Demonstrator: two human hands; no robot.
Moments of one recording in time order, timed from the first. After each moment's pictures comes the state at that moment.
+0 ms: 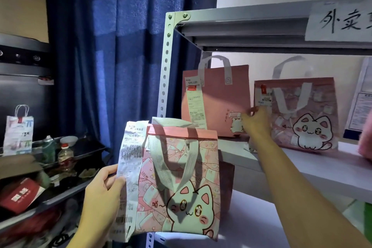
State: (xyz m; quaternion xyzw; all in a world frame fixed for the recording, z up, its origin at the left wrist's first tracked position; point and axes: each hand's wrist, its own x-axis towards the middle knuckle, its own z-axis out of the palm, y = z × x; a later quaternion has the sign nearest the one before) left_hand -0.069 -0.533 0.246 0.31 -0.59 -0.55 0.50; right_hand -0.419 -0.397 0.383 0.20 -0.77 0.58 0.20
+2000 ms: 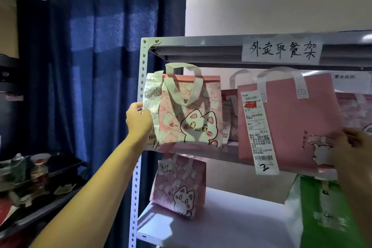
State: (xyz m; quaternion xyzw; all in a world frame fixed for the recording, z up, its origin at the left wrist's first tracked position) left_hand -0.172 -0.513 0.391 0.20 -0.61 -0.53 0.56; right_hand -0.380 -0.089 0.354 0.04 -0.62 0.69 0.38
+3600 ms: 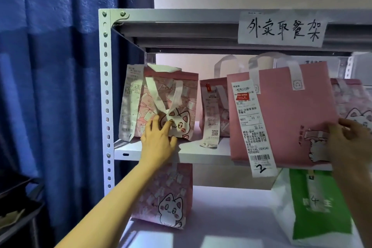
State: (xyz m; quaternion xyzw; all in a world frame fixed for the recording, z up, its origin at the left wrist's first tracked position) left_hand -0.304 -0.527 0.327 0.13 -0.91 -0.11 0.39; right_hand -0.360 -0.131 0.356 0.00 -0.63 0.66 0.42
